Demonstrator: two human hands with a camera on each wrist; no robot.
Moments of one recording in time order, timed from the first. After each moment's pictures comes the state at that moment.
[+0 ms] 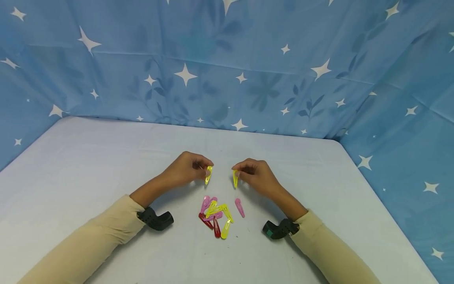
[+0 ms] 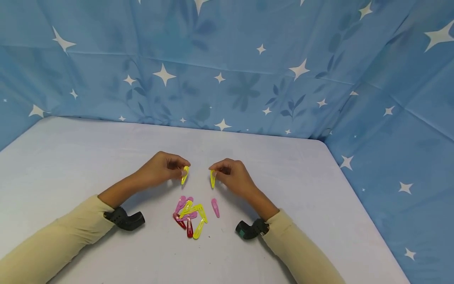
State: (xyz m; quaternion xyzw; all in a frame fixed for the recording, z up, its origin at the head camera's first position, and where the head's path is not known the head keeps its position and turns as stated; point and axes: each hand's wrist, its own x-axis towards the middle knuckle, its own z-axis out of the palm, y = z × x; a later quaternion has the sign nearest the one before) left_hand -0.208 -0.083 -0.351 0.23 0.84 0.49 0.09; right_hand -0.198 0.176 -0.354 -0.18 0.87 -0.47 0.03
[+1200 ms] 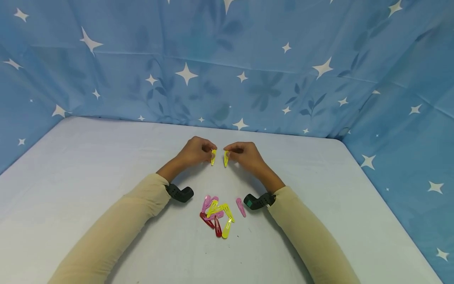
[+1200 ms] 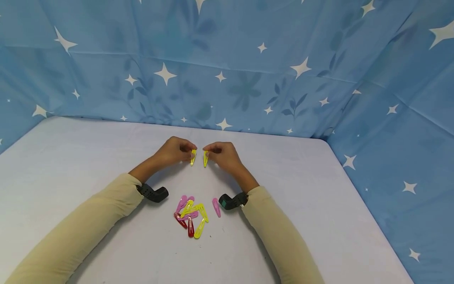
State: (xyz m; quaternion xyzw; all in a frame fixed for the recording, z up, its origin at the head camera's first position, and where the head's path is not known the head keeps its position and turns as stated) left_hand -0.272 -0.061 -0.359 0.17 0.87 0.46 0.07; right_hand -0.262 0.148 -0.361 -0.14 0.86 -0.48 0.03
